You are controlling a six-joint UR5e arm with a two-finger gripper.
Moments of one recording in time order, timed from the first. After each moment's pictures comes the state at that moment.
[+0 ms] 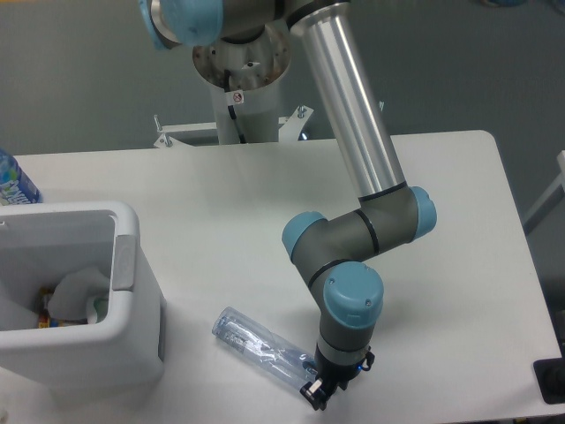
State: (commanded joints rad) arm 2.42 -2.38 -1.29 -0.81 1.44 -0.33
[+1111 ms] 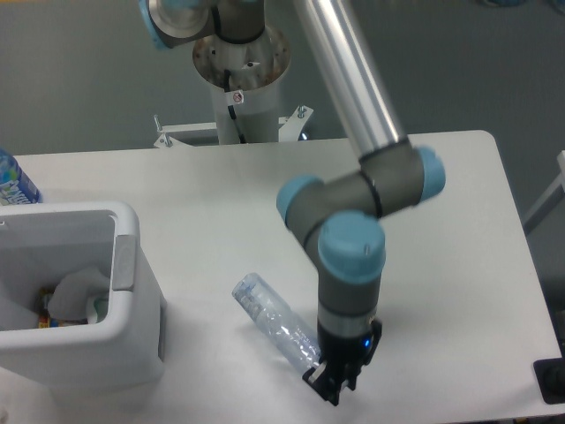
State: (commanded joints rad) arm 2.43 -2.08 -1.20 -0.80 1.43 -0.33
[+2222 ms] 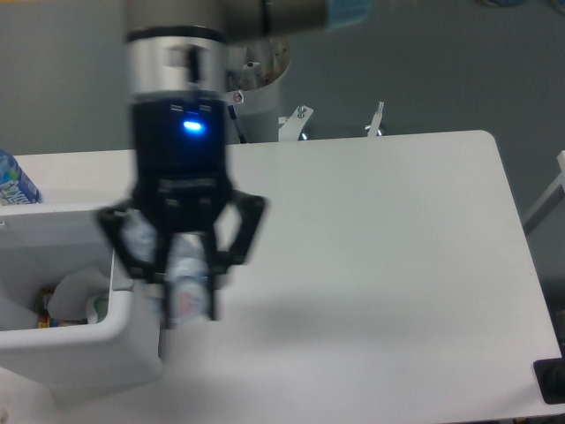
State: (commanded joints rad) arm 2.12 -1.91 -1.10 -0.71 1.43 -0.22
